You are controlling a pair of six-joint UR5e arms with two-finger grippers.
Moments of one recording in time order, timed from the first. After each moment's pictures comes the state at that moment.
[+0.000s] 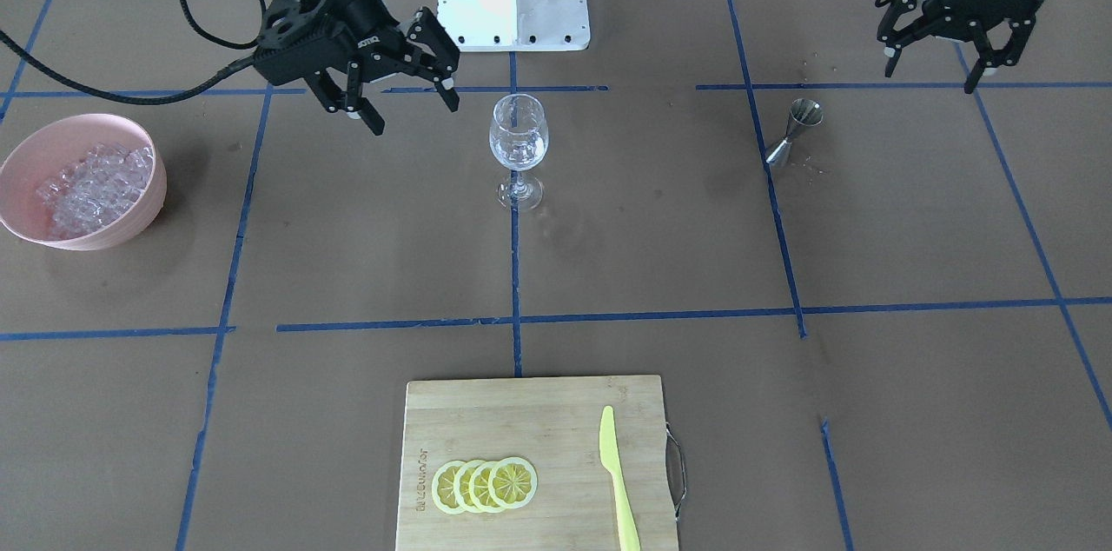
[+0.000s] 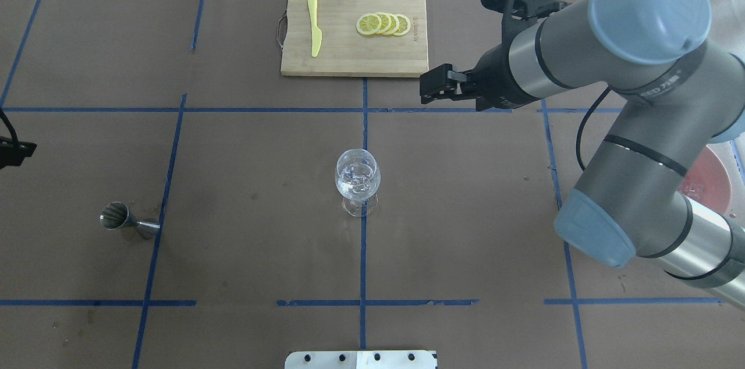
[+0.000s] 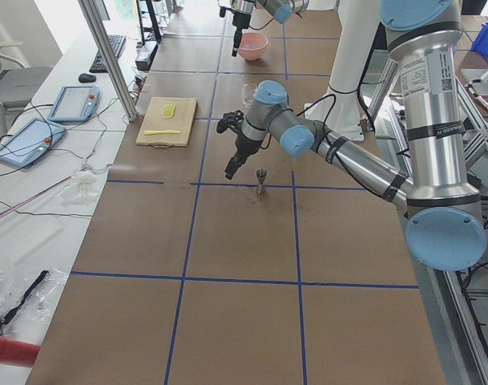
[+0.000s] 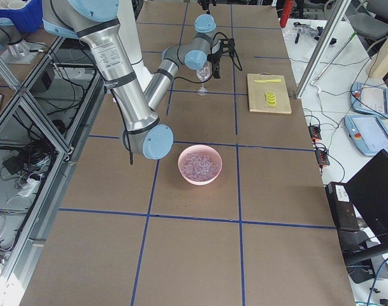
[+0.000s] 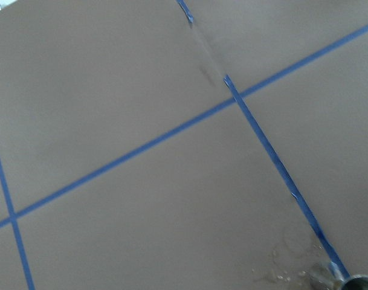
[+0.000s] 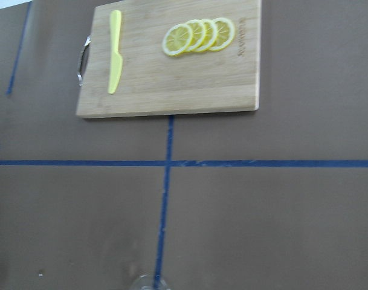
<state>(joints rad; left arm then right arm) -1.01 -1.42 -2.25 -1.78 -1.93 -0.37 0.77 -1.09 2.03 -1.48 1.99 1.14</state>
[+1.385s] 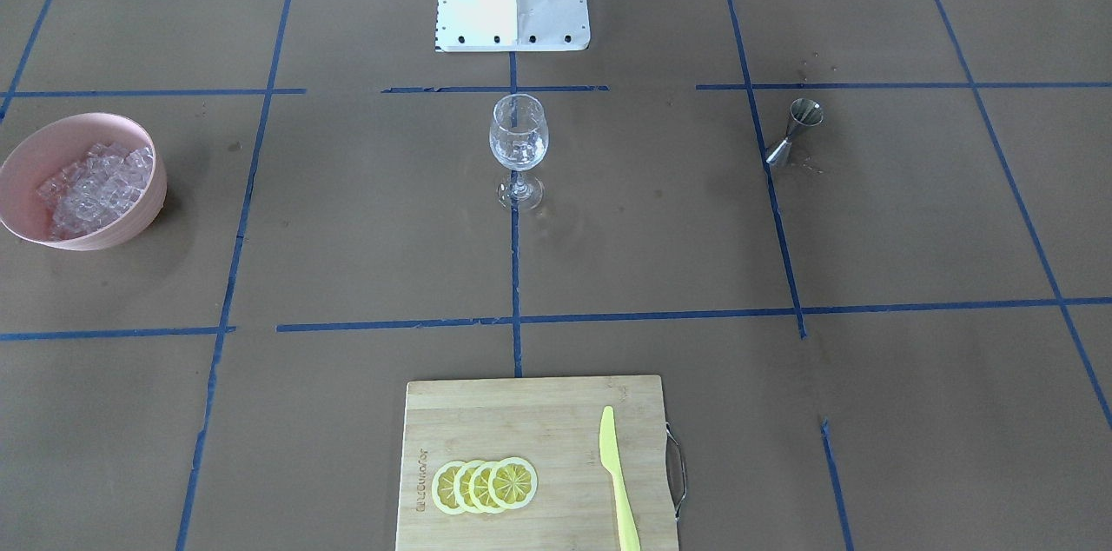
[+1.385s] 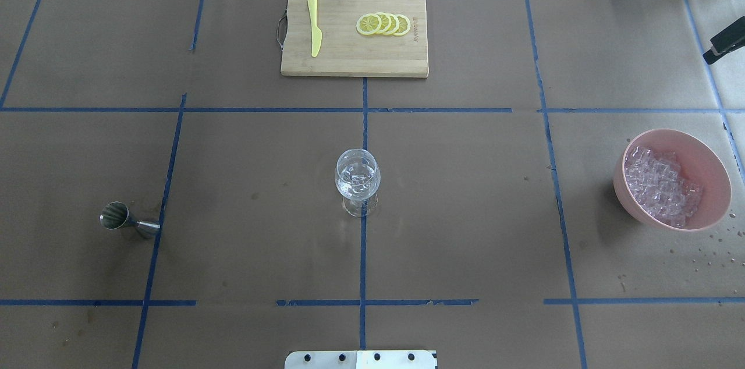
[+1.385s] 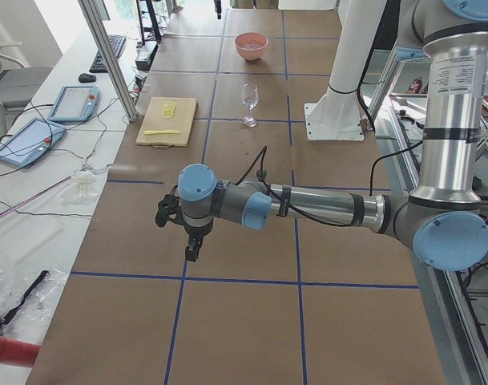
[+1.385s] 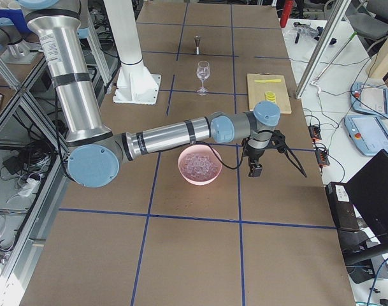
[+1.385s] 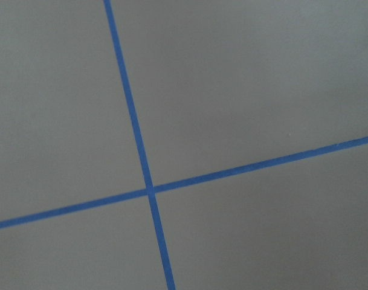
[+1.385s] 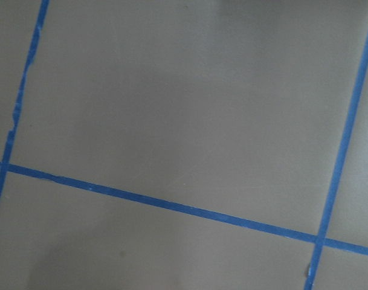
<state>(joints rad) -1.51 -1.55 -1.67 -1.74 -2.37 -0.07 1.39 -1.32 1.57 -1.61 2.32 0.06</state>
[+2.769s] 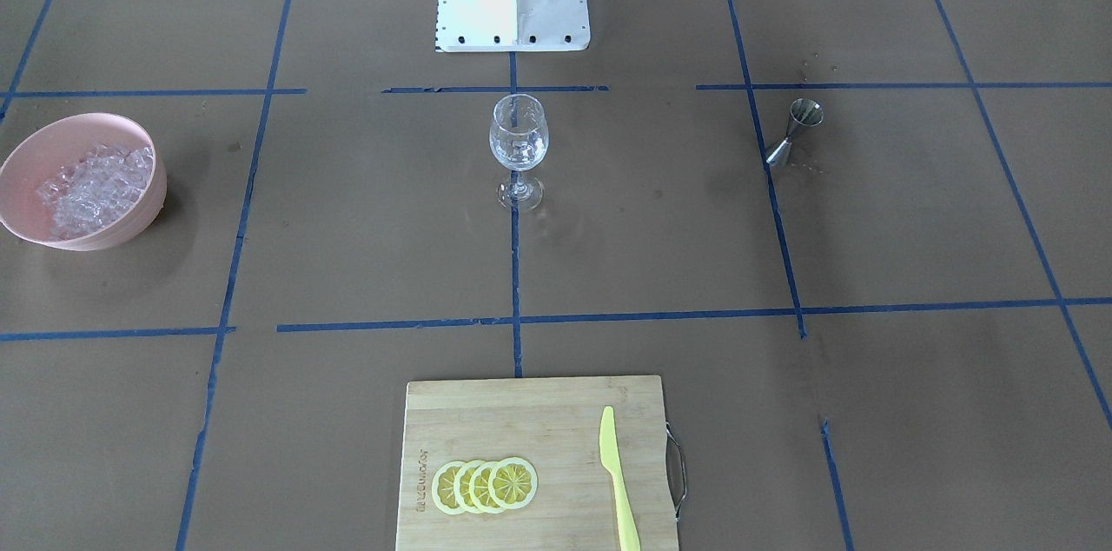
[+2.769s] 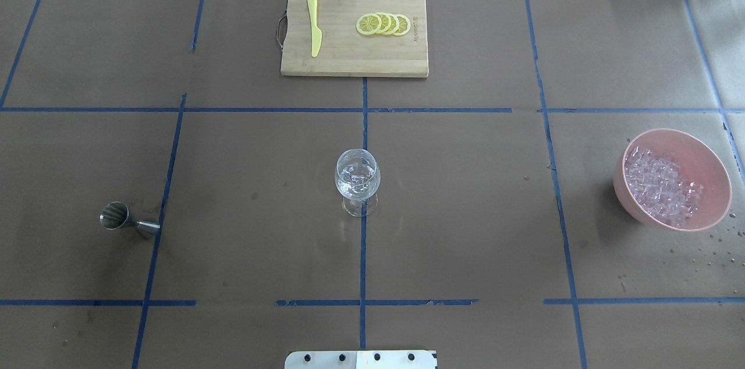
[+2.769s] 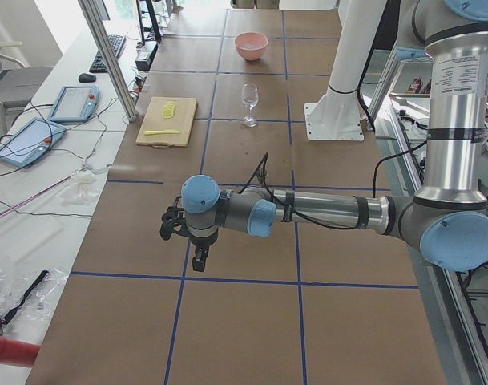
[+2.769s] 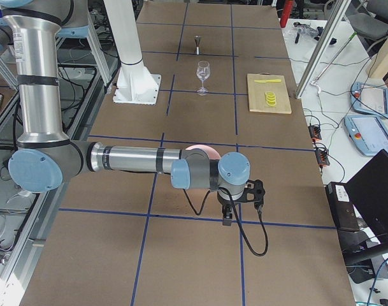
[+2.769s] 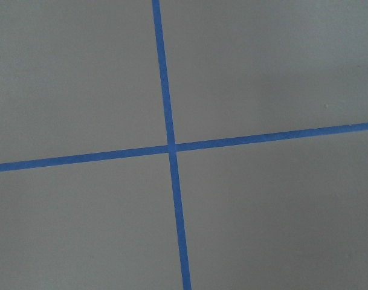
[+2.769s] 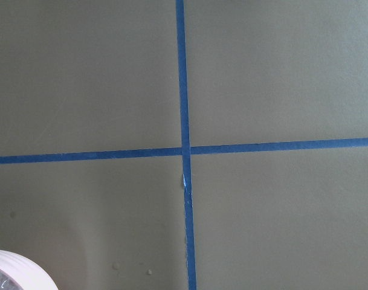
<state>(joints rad) -1.52 -1.53 -1.66 -1.73 -2.37 -0.08 1.61 -1.55 1.57 -1.52 2.40 0.09</state>
